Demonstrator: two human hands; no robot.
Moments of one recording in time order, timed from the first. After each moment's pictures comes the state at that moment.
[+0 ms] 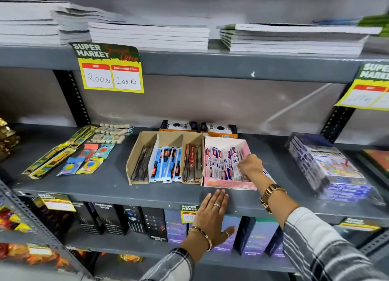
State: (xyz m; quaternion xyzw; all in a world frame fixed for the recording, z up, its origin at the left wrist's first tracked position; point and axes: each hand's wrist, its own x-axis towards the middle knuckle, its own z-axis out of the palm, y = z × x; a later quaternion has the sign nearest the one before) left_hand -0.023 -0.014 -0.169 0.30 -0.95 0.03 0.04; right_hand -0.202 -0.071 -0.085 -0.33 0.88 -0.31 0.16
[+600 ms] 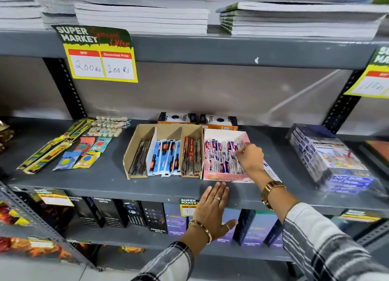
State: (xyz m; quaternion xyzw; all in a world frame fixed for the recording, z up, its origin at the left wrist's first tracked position) left_hand -0.025 -0.015 -0.171 0.31 -0.95 0.06 0.09; right_hand -0.198 -0.067 -0.088 -0.40 0.86 -0.32 0.05
